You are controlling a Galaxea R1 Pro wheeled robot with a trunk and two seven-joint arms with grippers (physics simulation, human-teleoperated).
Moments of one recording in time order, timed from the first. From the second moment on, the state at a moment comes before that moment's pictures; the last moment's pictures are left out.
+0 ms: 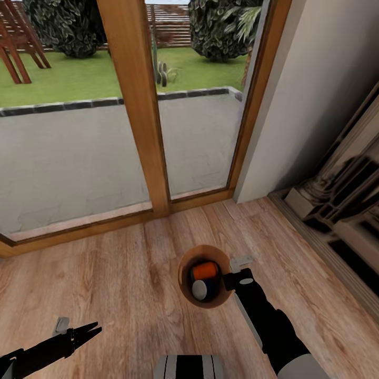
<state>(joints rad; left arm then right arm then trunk) -0.43 0.38 0.41 -0.39 0.06 0.11 -1.47 -0.49 0.04 0.27 -1.14 0.06 0.68 -0.18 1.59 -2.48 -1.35</state>
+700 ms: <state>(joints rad) -0.43 0.38 0.41 -0.39 0.06 0.11 -1.47 -0.49 0.04 0.27 -1.14 0.06 0.68 -0.18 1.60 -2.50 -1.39</state>
